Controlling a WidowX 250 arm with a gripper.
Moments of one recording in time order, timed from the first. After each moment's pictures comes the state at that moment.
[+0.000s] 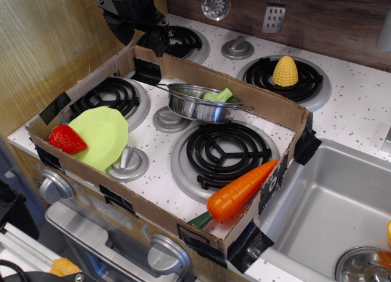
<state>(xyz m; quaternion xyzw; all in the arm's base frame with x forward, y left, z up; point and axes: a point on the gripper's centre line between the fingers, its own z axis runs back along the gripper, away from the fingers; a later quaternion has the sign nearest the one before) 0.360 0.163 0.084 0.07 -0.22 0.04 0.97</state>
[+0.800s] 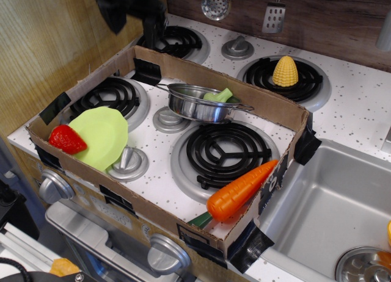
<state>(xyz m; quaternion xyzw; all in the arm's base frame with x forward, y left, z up) 0.342 0.146 0.117 0.09 -0.17 0.03 0.98</state>
